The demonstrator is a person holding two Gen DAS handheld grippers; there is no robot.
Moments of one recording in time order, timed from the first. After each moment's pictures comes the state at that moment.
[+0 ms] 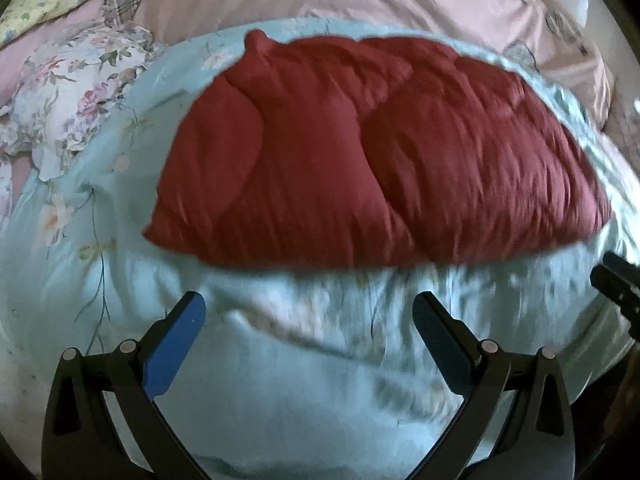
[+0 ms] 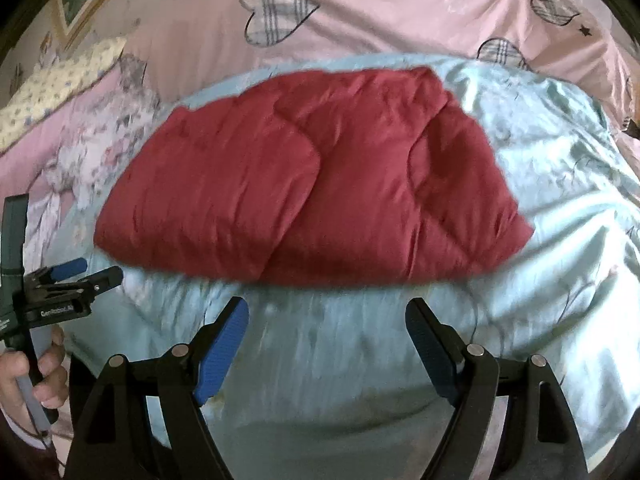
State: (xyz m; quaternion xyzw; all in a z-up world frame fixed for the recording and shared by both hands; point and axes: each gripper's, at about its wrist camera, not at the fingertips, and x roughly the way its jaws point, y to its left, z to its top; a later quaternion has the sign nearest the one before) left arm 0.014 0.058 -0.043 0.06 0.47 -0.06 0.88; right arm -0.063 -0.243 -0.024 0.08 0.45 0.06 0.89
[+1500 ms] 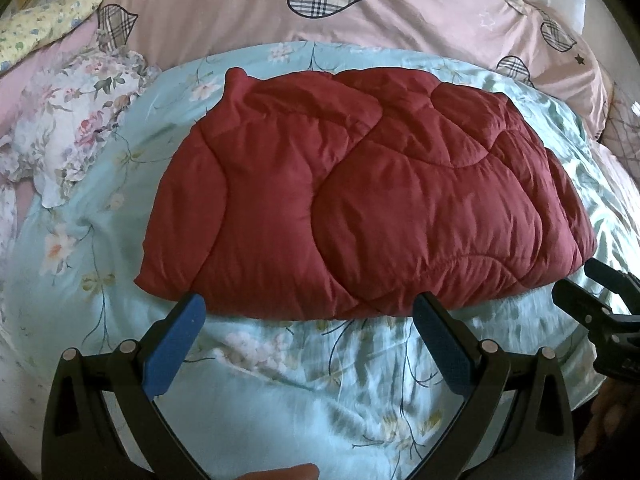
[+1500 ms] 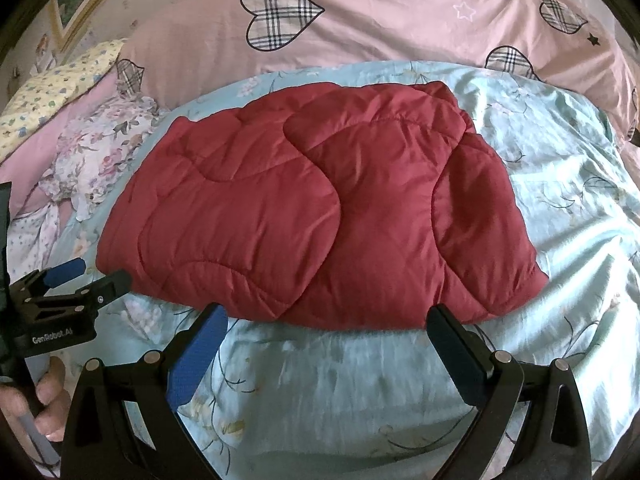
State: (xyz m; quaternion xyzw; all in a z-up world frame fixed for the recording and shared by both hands) left arm 0.031 0.024 -0.002 0.05 0.45 -0.05 0.89; right arm -0.027 -0.237 0.000 0.08 0.44 0.05 0.89
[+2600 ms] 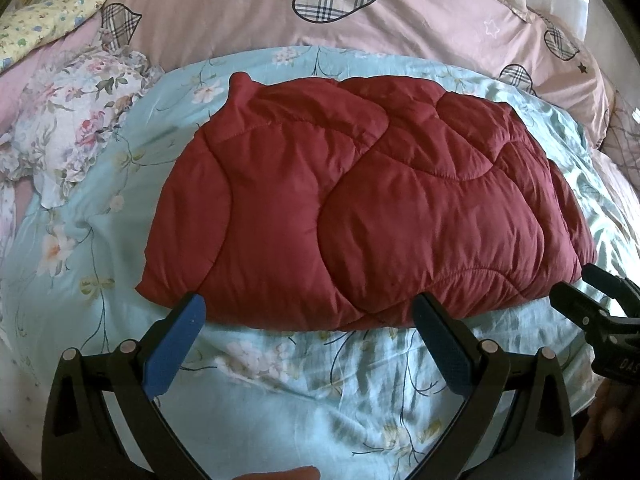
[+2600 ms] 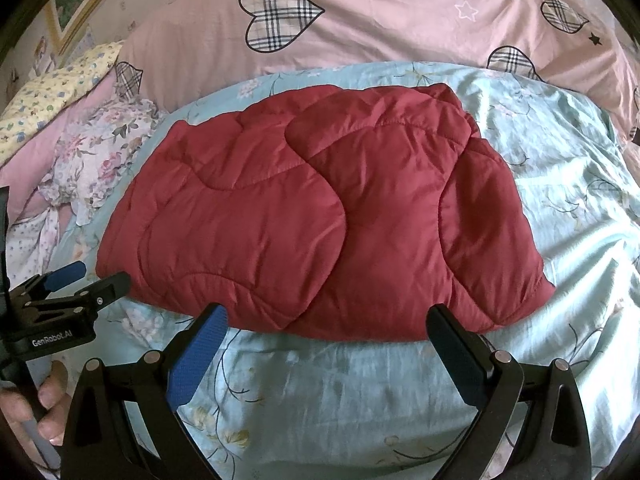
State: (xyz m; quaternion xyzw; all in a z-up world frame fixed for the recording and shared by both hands) left arm 0.037 0.028 0.000 0.04 0.45 -0.05 0.89; right arm -0.020 -0.236 0.002 0.08 0.44 0.05 0.89
